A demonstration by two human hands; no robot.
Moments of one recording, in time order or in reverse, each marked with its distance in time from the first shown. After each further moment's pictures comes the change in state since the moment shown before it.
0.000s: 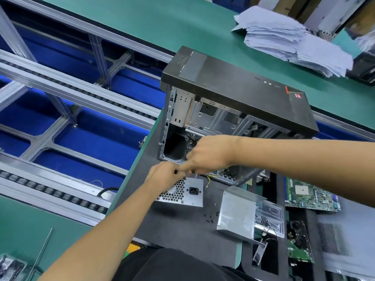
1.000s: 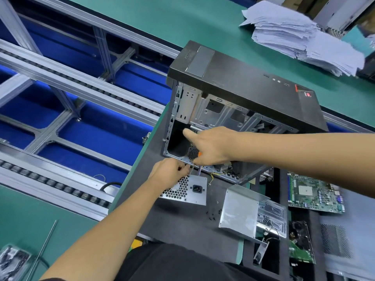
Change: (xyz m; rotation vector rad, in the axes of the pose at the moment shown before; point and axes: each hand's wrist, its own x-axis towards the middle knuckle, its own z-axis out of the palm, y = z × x) left_hand -0.002 0.000 0.002 -0.044 0.026 -0.021; right_hand 0.010 0.002 0.006 0.339 -0.038 0.547
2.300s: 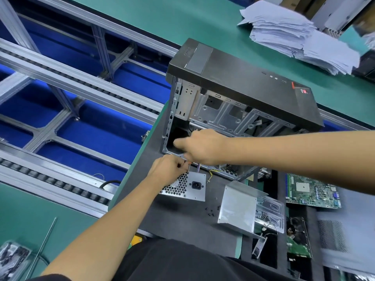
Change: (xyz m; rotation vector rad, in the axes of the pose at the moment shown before) left_hand -0.003 0.002 -0.001 -0.004 -0.008 0.015; right_hand 0.009 -0.020 0.010 0.003 0.085 -0.091
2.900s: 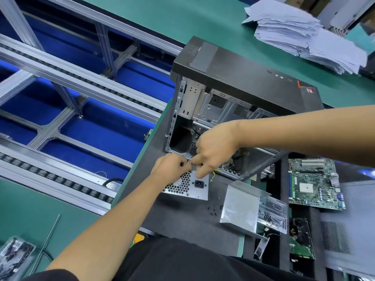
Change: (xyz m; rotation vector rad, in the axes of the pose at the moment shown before) left_hand -0.002 0.000 -0.003 -0.031 -0.007 -0.034; right_hand -0.003 0.022 -0.022 -0.525 0.076 -1.069
